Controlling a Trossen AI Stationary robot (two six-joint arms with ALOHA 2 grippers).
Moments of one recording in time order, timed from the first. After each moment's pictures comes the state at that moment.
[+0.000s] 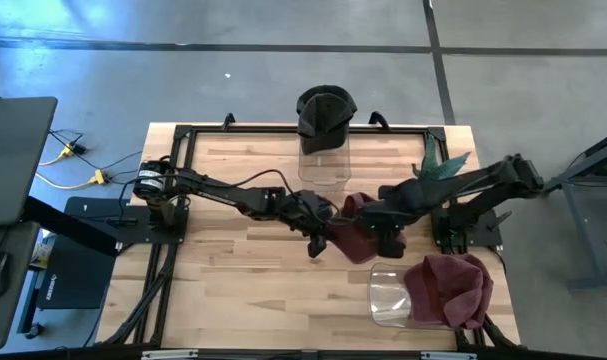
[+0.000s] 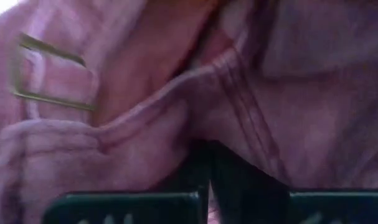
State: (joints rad) left arm -0.07 1.83 1.26 0.06 0.16 -0.48; right arm 0.19 1.44 1.26 -1.29 0.05 0.30
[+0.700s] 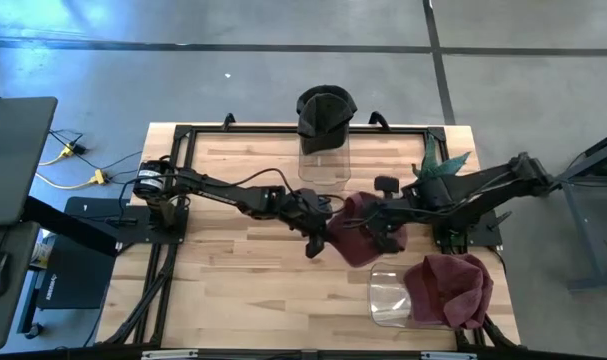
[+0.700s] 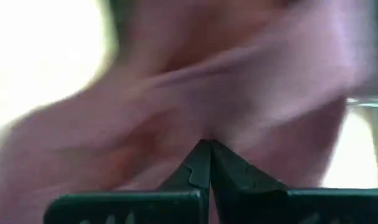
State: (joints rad) left arm -0.07 1.83 1.26 0.06 0.23 -0.43; right arm 0.26 1.36 1.33 -1.12 0.27 0.28
